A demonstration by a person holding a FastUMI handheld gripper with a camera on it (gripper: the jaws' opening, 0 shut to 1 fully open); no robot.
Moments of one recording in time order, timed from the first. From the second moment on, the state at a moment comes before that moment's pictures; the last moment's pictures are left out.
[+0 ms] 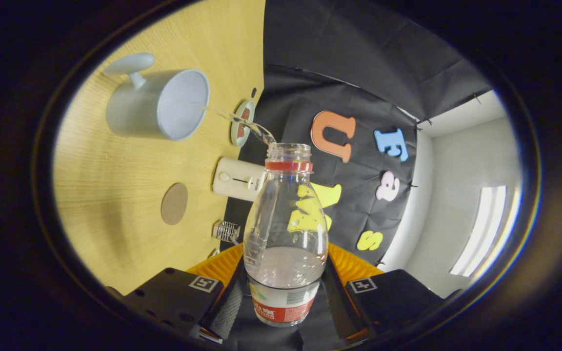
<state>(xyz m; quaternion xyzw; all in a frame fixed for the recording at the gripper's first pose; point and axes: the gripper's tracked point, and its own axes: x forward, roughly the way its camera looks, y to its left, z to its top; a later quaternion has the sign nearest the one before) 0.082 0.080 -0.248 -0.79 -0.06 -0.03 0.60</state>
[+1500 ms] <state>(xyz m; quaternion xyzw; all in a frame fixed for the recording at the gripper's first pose) 0.075 0.084 -0.225 -0.82 -0.07 -0.06 0.56</state>
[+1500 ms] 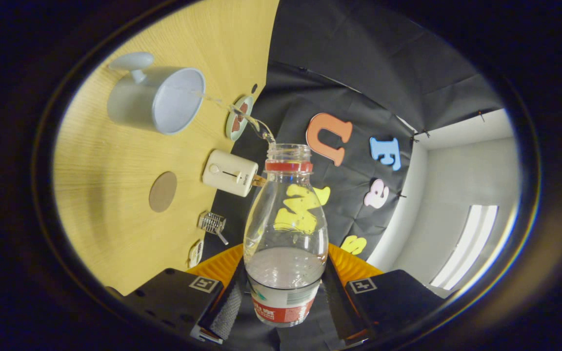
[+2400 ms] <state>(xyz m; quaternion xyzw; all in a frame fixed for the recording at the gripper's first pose) 0.082 0.079 -0.219 -0.85 -0.05 -0.08 0.52</state>
